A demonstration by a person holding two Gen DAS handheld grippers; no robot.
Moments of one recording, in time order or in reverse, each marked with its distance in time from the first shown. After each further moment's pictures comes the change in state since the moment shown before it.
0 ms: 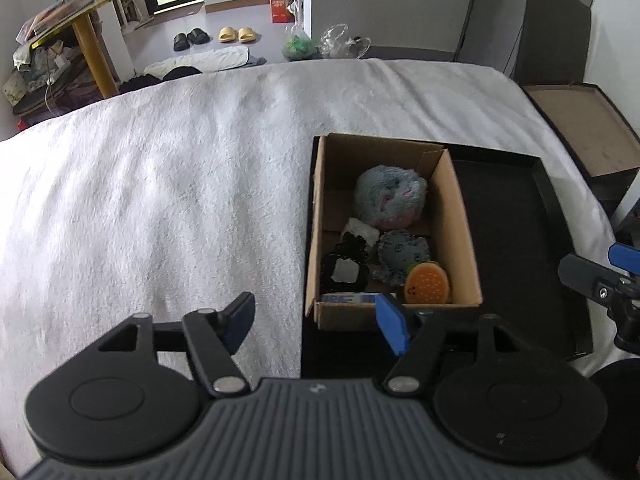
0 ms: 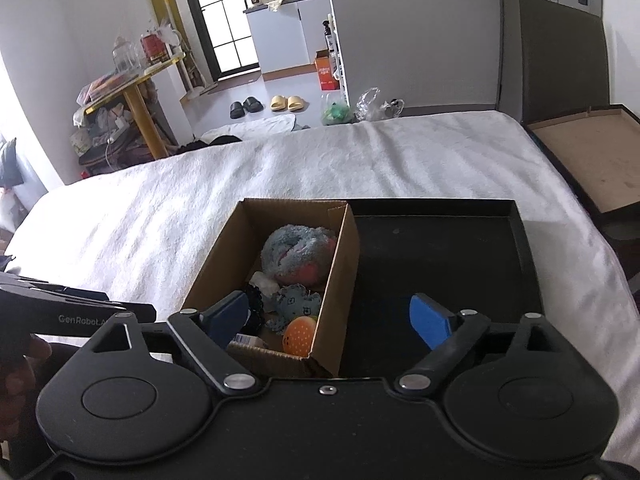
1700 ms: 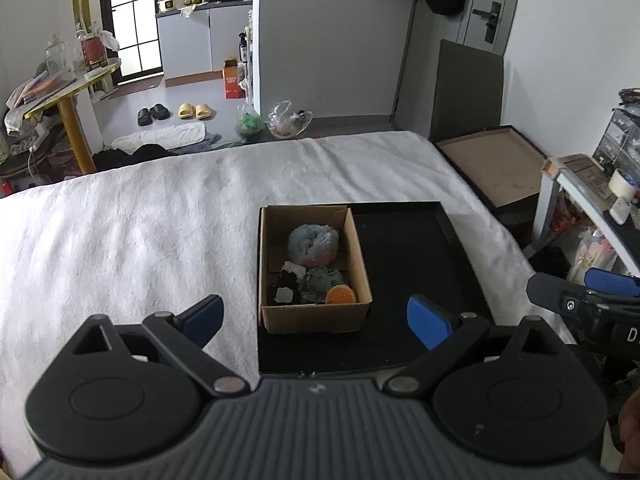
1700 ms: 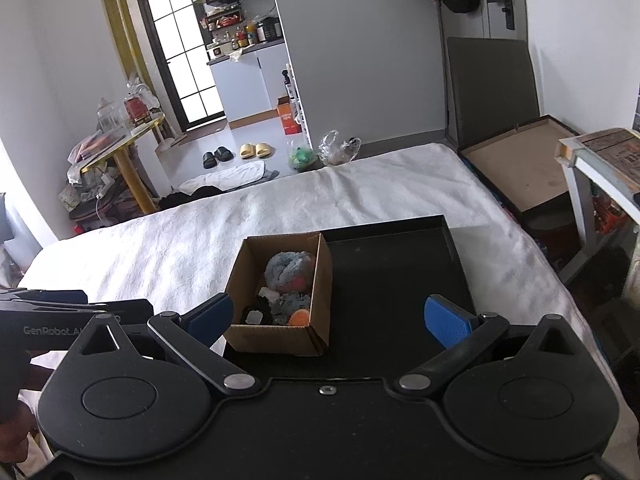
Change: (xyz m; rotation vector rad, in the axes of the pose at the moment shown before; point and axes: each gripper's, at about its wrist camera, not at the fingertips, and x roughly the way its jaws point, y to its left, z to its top) left arm -0.158 -0.023 -0.045 0.081 -0.220 -0.138; right arm -0.140 0.008 -0.022 0.110 -0.124 -0.091
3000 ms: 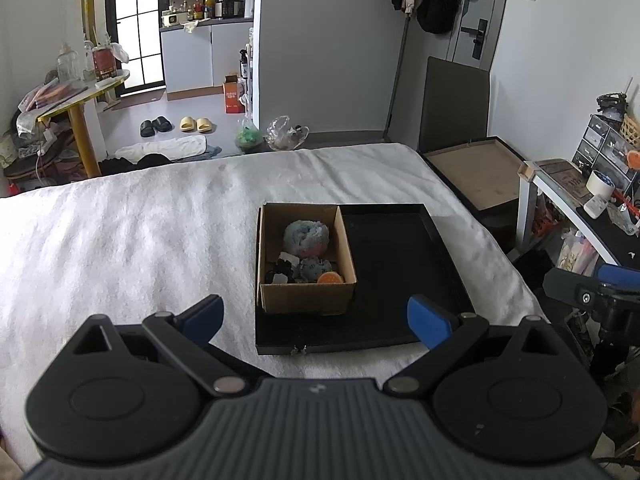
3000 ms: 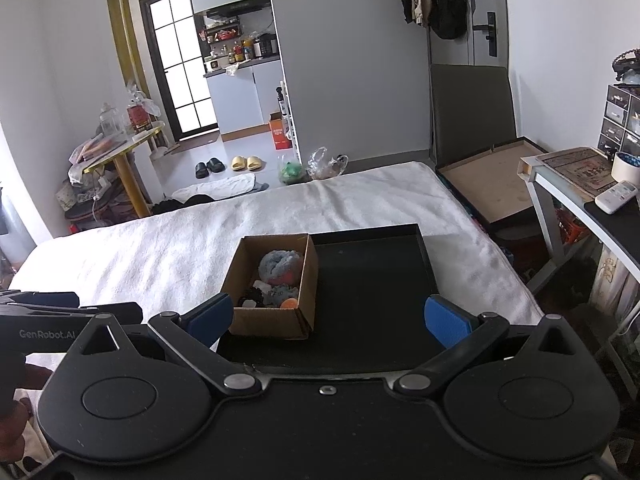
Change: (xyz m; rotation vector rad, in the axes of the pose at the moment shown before) left arm -0.060 -0.007 -0.043 -0.005 -0.058 -0.004; right arm -0.067 0.002 -0.025 -0.035 -0.053 -0.046
